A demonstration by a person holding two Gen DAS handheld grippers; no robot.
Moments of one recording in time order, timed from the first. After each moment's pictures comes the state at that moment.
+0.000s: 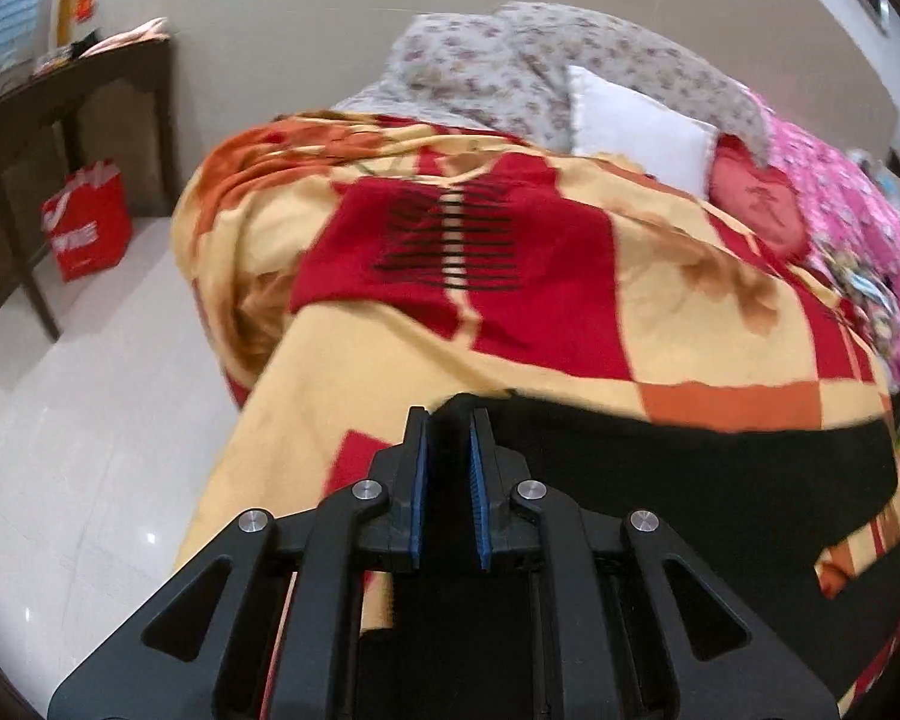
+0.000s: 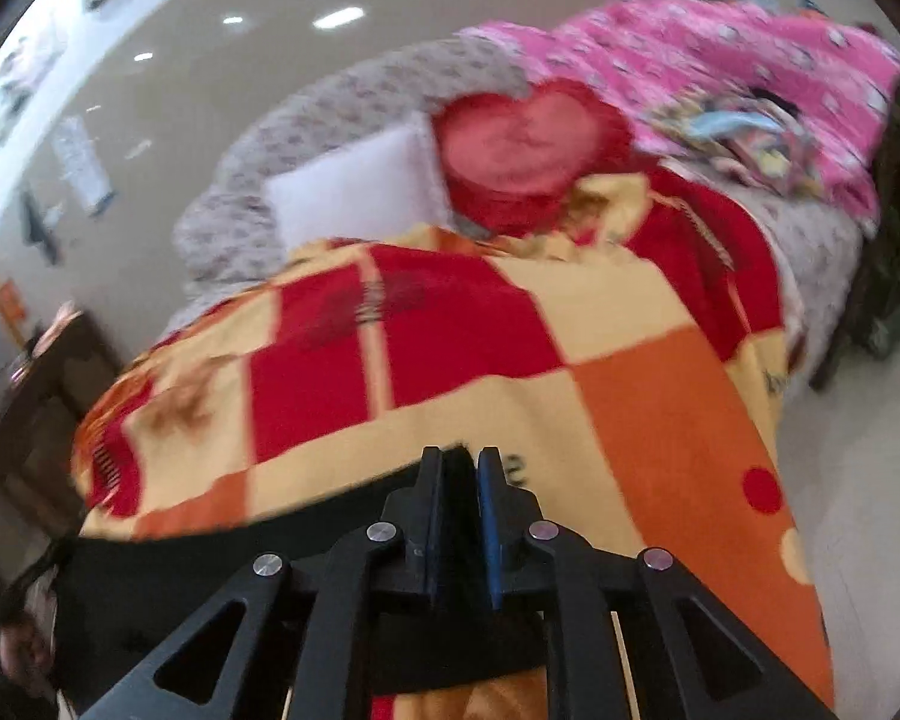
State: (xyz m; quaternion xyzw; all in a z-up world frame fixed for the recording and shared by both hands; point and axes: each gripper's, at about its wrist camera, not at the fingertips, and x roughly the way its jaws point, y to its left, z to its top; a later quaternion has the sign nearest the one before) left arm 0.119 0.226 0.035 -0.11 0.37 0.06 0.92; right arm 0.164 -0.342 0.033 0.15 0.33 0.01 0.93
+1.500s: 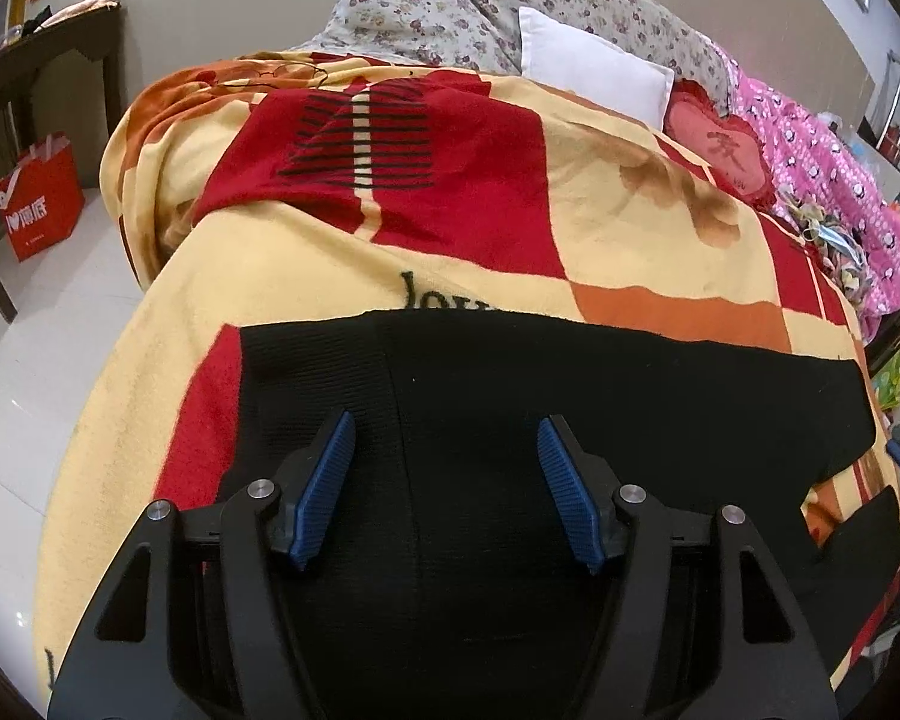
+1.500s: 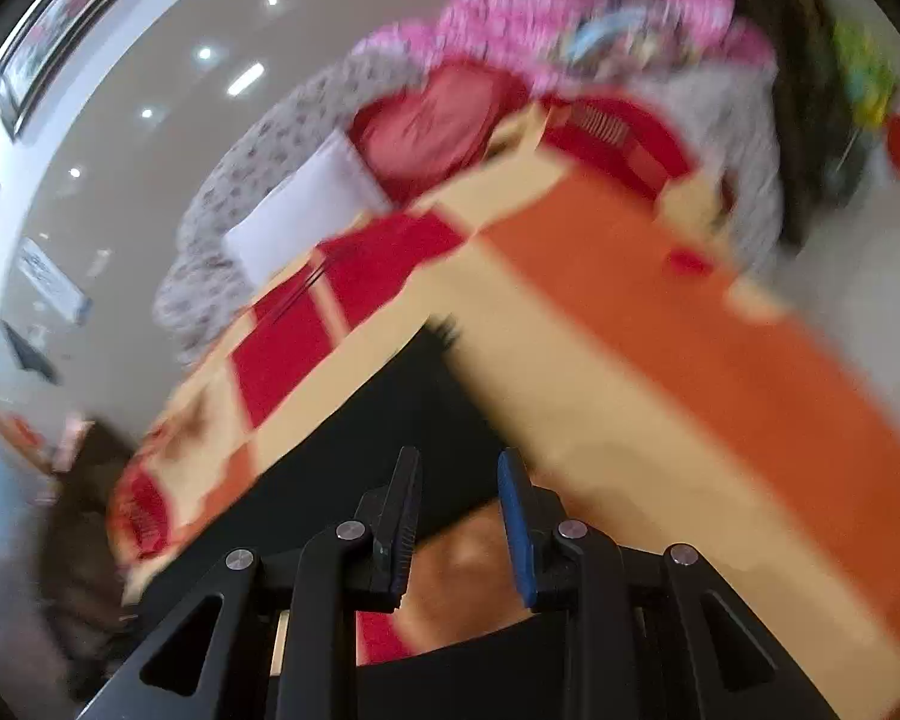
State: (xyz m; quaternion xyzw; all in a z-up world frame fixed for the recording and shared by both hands) left arm 0.116 0.180 0.003 -0.12 0.42 -0.01 0.90; right arm 0.091 -0.354 -0.025 0.31 0.34 0.00 0.89
